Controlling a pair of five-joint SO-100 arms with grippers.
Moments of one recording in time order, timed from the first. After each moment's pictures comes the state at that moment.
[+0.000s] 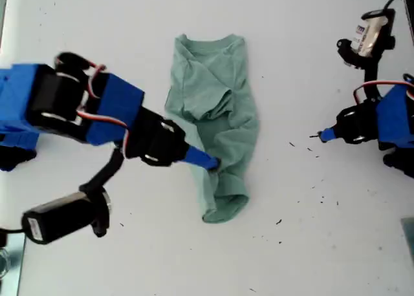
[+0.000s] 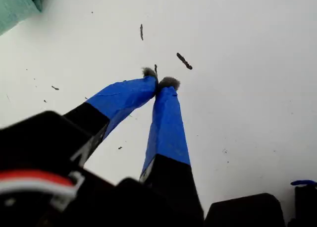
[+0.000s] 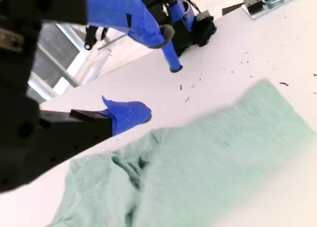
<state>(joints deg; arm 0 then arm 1) -0.4 88.4 60.4 76.2 21.1 6.9 173.5 153.0 80.3 -19.2</state>
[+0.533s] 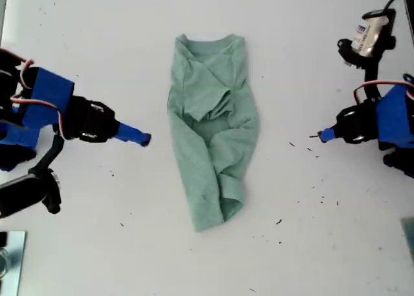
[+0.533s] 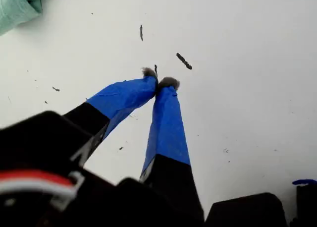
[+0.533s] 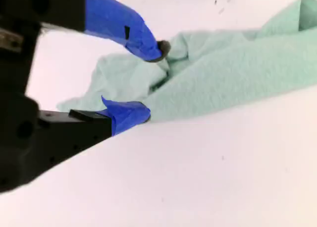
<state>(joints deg) -4.2 139.0 137.5 54.5 10.9 6.9 173.5 153.0 80.3 -18.5</state>
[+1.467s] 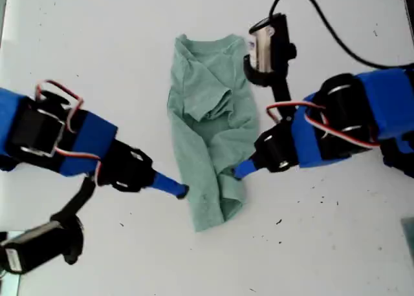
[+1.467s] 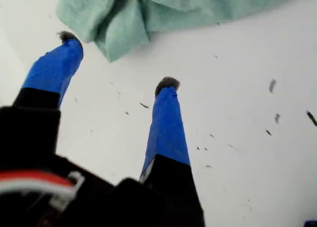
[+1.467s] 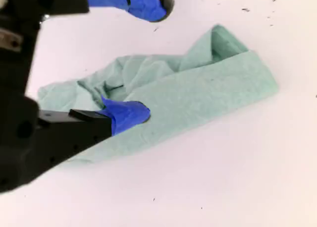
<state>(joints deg) 9.1 96.5 88.8 67.9 7.6 -5.4 100.6 76.3 91.1 -16.7</state>
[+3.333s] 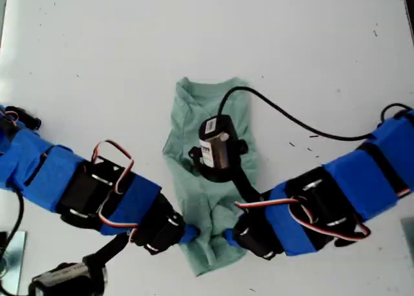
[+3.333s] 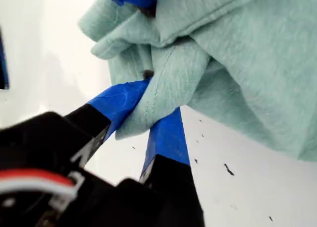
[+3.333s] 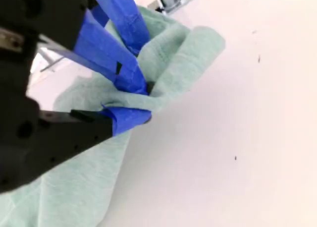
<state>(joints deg) 17.1 72.5 59.6 62.1 16.6 -22.0 85.3 62.6 69.5 -22.9</state>
